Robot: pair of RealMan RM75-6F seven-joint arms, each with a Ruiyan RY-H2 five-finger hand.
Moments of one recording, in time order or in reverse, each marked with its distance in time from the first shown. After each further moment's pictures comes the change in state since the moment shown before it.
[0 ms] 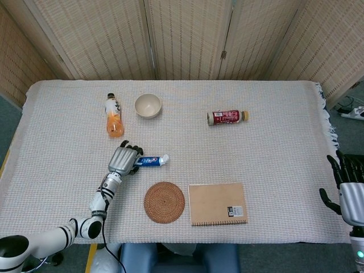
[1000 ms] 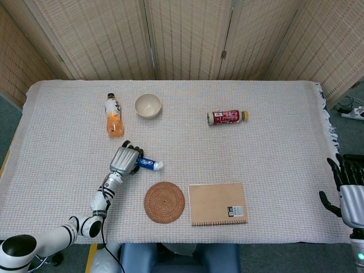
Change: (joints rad) left arm -0.016 -0.043 0.037 0.117 0.077 -0.002 -0.067; right arm -0.009 0.000 -0.010 0.004 0.008 -0.013 0.027
